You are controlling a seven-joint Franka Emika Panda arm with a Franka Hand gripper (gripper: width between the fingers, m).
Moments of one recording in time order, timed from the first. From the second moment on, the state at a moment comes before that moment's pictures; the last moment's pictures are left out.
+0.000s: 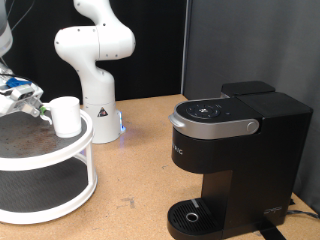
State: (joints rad) arm -0.01 -0.45 -1.10 -2.70 0.52 1.95 -1.81
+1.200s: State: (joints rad) arm -0.10 -0.56 -0.87 -2.66 0.51 1.85 -1.39
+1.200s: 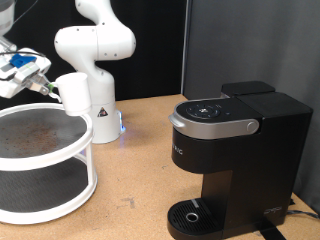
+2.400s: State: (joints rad) arm 0.02 -0.57 -0.63 -2.75 0.81 2.24 -1.29
